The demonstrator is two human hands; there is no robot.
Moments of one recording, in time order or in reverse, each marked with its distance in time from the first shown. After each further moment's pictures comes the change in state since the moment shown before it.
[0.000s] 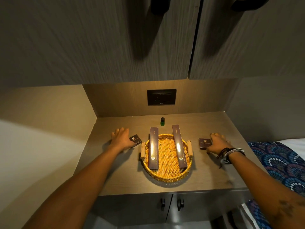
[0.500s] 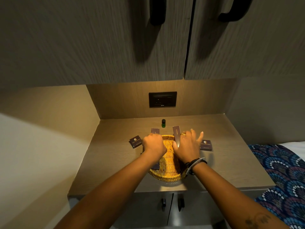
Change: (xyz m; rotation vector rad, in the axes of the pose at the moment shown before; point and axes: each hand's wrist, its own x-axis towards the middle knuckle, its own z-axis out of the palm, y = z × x) left_hand -0.069 0.139 -0.008 0.260 0.115 0.043; right_hand -0.053 -0.132 0.039 -0.207 0.458 -0.115
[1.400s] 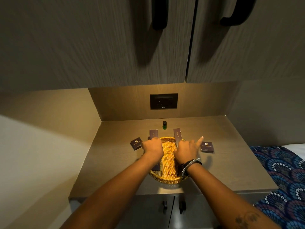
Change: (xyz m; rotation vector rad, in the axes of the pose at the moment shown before) left_hand 0.010 -0.005 0.013 -0.006 -0.131 -0.003; right_hand -0.002 -0.015 0.000 -0.012 -0.147 0.082
